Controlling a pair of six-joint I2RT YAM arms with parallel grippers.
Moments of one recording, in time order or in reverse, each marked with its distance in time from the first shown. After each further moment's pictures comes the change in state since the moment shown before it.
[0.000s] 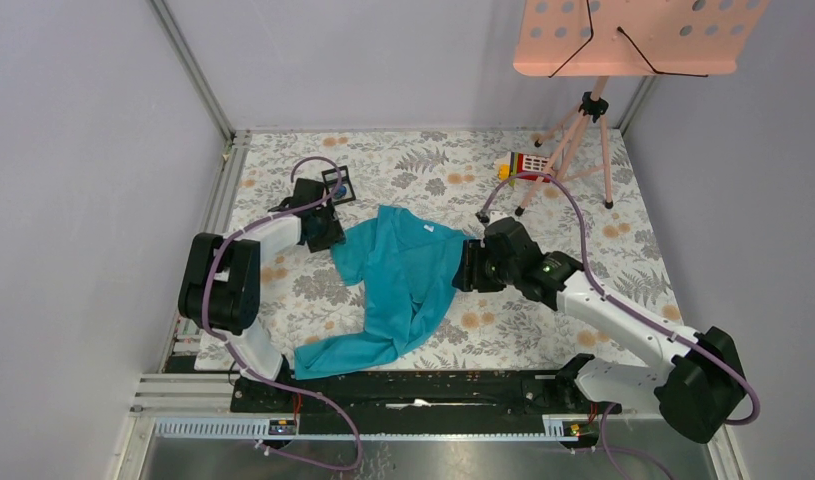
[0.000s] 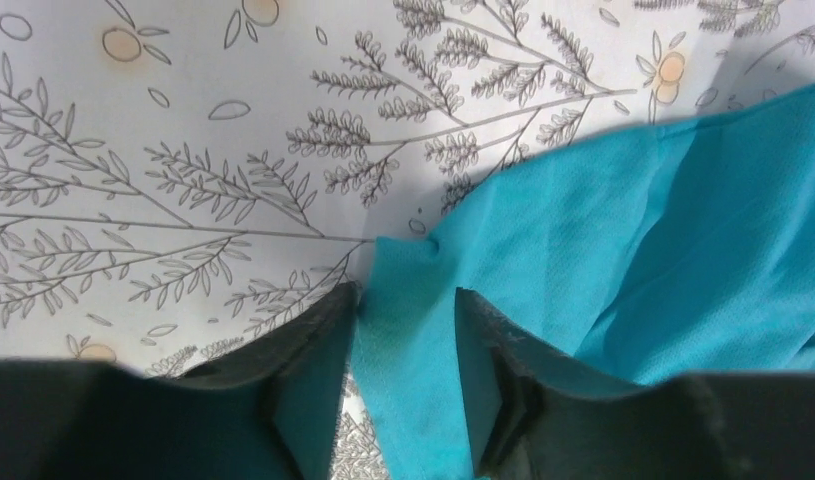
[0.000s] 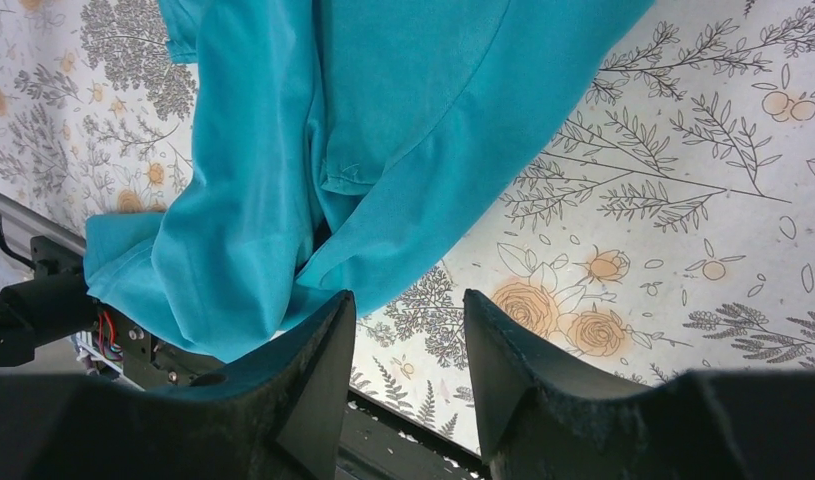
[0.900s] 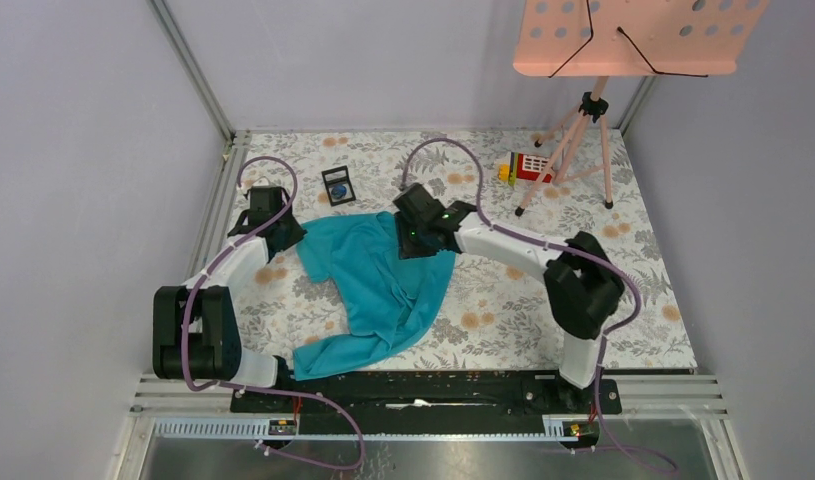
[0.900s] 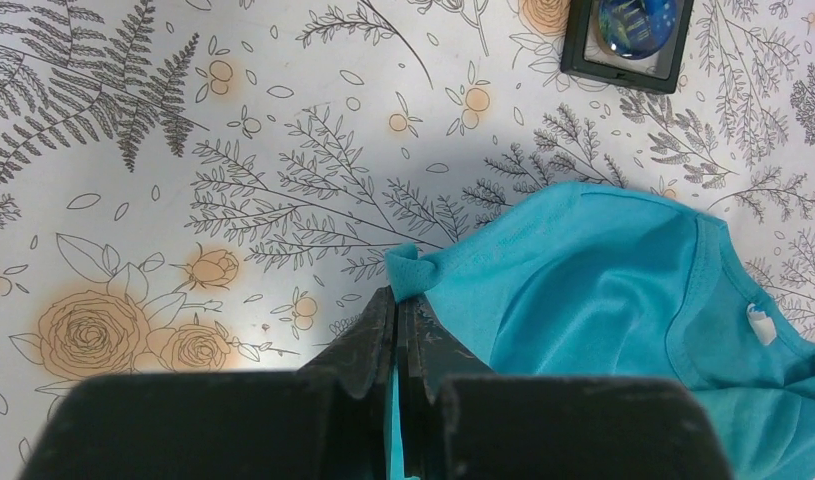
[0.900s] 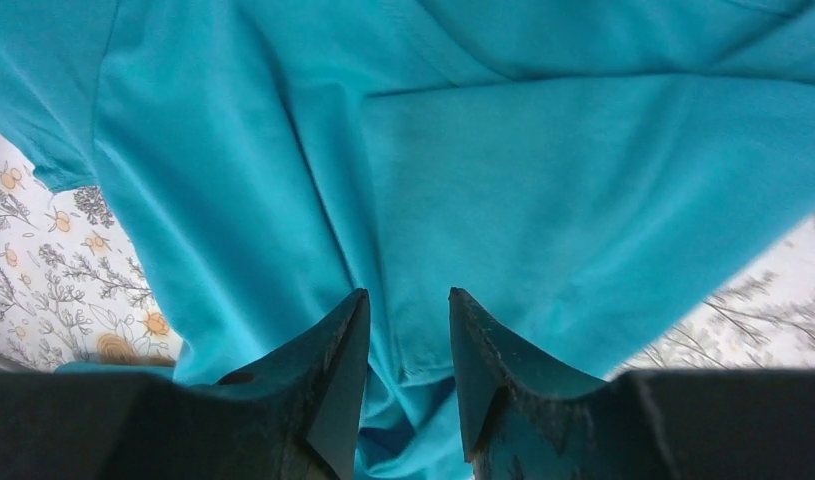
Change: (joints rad) left arm 0.177 -0.285 -0.148 0.054 -0.093 -0.023; right arm 0.123 0.692 0.584 -0.050 0.149 -0.007
